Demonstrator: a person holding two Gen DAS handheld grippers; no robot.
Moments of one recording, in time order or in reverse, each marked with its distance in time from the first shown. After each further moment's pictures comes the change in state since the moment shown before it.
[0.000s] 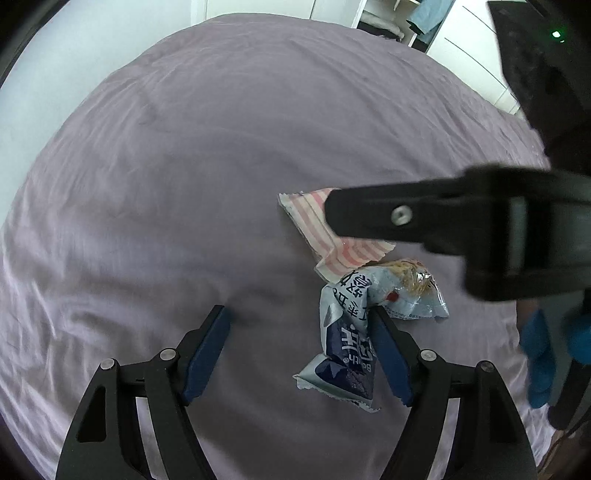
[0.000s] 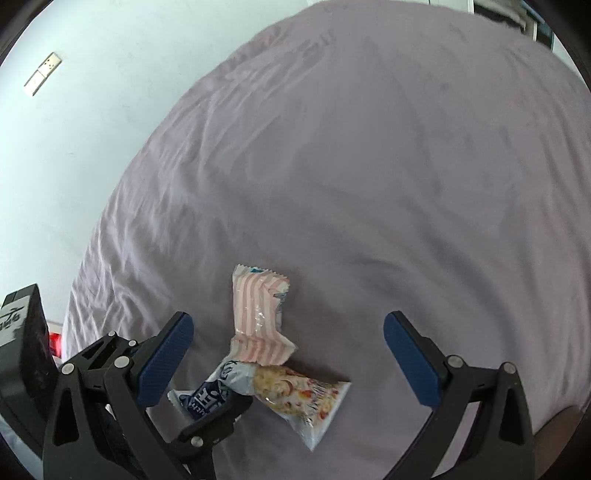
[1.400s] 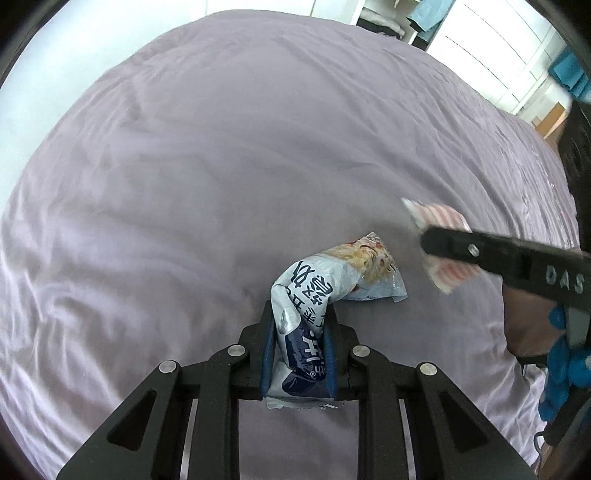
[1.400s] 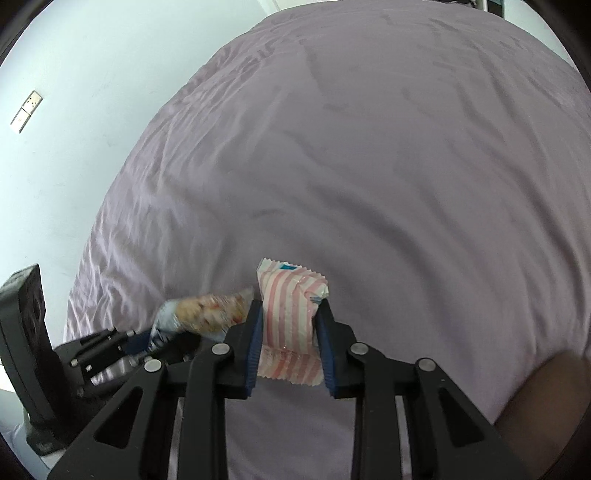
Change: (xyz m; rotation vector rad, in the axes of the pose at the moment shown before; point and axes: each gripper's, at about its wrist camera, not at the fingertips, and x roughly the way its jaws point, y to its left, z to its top) left arm -0.014 -0.037 -0.003 -0.018 0.017 0.005; right arm -0.055 -0.054 -0.058 0.124 -0.077 -0.028
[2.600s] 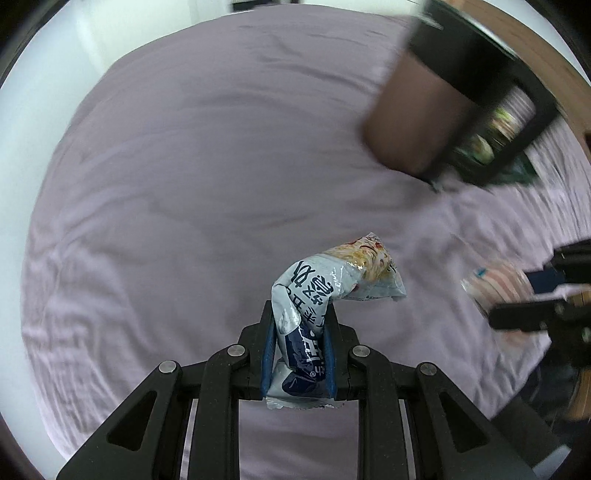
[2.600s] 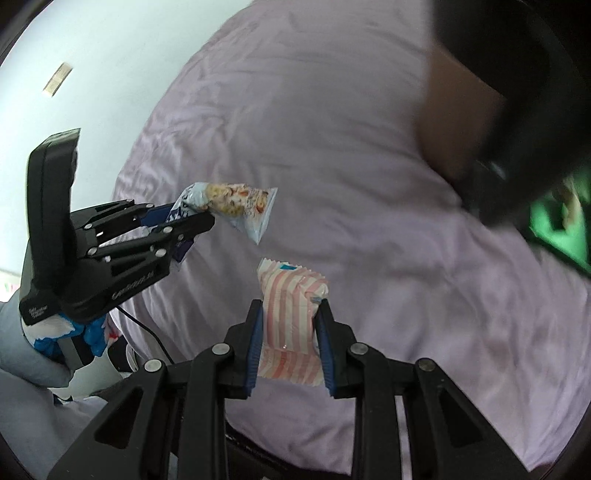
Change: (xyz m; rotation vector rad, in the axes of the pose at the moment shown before) left arm -0.103 -0.143 -0.160 0.450 0.099 0.006; right arm -0.171 -0.027 -0.259 0.099 0.120 0.024
